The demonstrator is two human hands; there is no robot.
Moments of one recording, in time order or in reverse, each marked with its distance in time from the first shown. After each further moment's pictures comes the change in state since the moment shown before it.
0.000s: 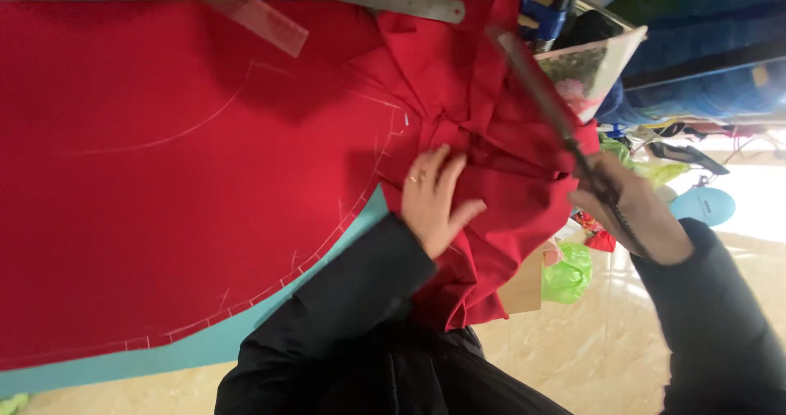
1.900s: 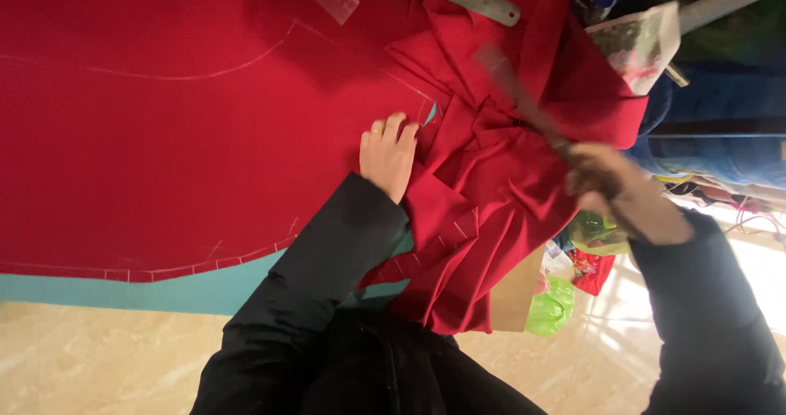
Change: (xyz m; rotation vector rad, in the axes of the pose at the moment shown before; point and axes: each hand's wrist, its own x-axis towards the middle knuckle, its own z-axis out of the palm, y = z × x) left_hand 0.001 -0.115 -0.001 0.578 0.162 -0.074; right_hand 0.076 0.059 0.001 0.293 -0.344 -0.258
